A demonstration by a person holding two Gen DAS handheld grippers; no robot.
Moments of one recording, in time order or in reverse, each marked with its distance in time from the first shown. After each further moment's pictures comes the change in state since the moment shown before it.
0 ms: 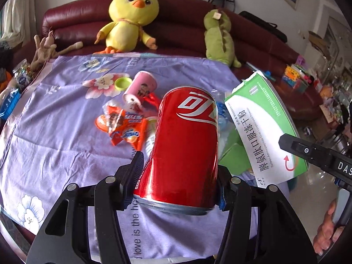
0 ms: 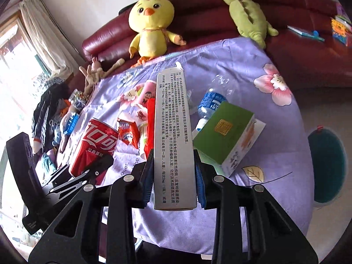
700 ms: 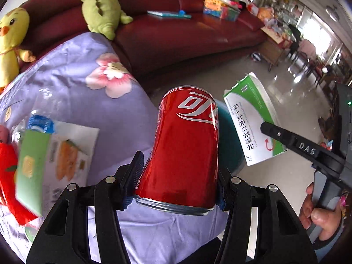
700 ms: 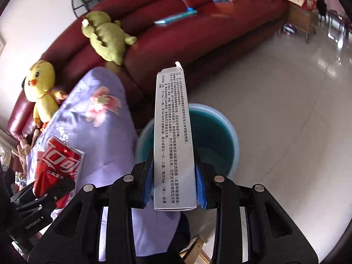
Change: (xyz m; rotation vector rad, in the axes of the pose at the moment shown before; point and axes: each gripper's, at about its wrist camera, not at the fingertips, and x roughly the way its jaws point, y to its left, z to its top) left arm 0.143 -0.298 -0.014 0.452 0.274 -0.276; right arm -0.065 -0.313 -0.065 0.486 -0.091 -0.418
